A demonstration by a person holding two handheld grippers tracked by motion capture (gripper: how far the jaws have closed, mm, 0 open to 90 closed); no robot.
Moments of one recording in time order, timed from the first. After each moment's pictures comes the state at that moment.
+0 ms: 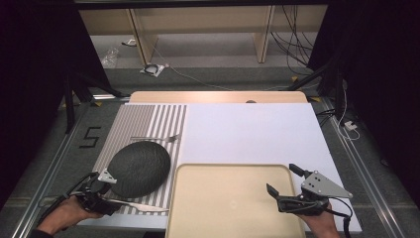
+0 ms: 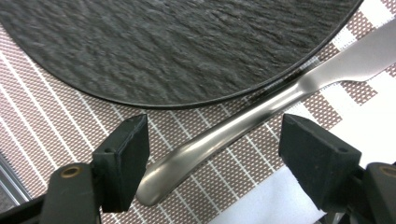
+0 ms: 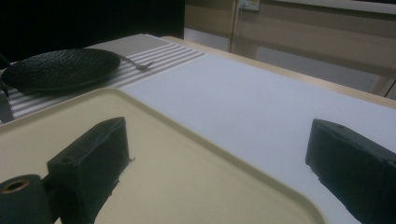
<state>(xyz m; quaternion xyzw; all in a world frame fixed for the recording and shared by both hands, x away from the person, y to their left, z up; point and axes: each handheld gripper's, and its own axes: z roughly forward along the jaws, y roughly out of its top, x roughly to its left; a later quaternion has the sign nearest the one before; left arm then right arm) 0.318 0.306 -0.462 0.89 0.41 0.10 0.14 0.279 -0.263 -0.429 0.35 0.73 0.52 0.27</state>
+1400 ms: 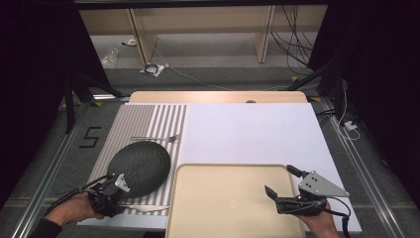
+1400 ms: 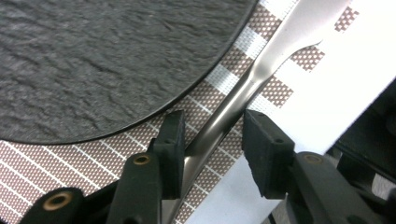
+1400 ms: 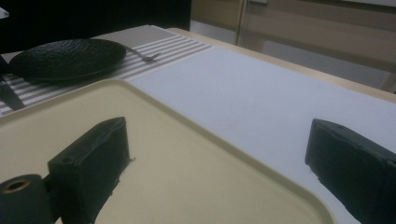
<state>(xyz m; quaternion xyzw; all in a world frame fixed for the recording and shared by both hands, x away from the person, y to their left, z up) 0.320 0.276 -0.461 0.95 0.30 0.05 0.06 0.279 -0.260 -0.430 0.34 0.75 0.51 0.26</state>
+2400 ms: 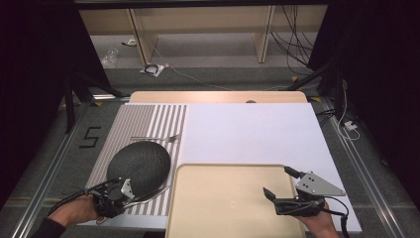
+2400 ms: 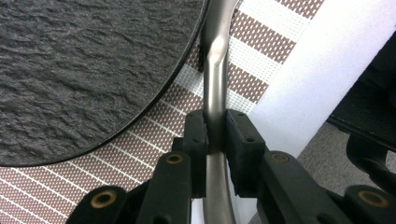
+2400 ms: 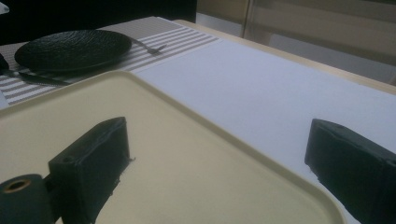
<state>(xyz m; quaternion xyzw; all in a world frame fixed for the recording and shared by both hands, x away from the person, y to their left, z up) 0.313 0.262 -0.461 0.97 0.24 0.06 0.03 0.280 -0.258 -0.432 0.33 0.76 0.50 0.25</state>
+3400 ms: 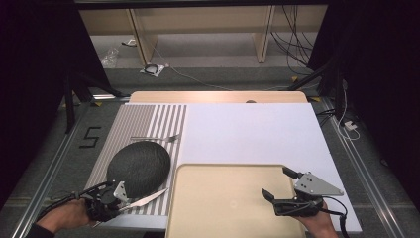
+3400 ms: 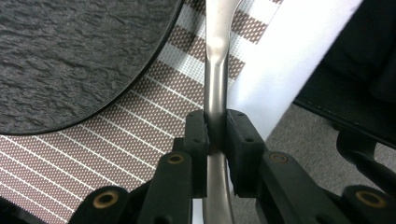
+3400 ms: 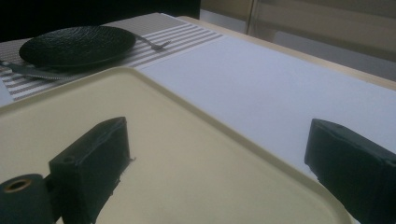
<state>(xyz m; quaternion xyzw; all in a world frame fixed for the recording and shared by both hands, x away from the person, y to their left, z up) 0.296 0.270 -0.445 0.97 0.24 0.06 0.05 0.281 -0.255 -0.434 0.33 0.77 0.50 0.24</state>
